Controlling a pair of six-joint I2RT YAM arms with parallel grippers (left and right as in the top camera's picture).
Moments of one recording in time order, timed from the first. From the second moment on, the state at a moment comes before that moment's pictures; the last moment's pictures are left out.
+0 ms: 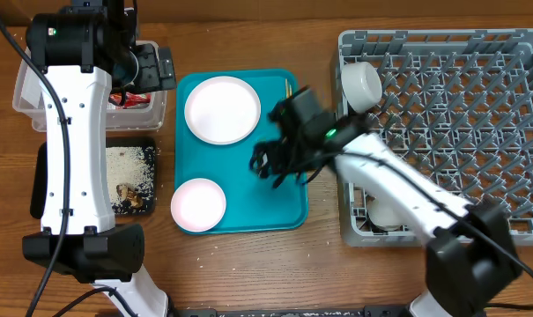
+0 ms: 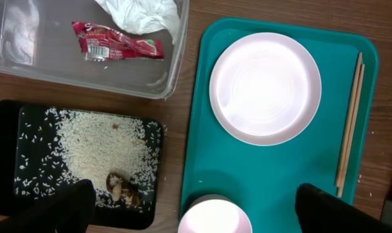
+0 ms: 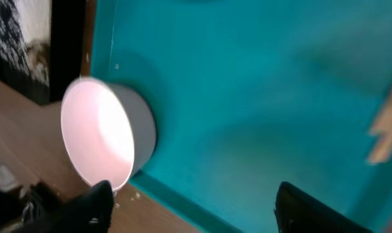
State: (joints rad) left arm -0.01 1.89 2.25 -1.54 -0.03 -0.19; right arm 0.64 1.78 1.31 -0.68 -0.38 0.46
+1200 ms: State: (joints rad) left arm -0.01 1.89 2.25 -1.54 -0.03 -0.19; right arm 0.66 1.68 1.37 -1.01 0.27 0.73
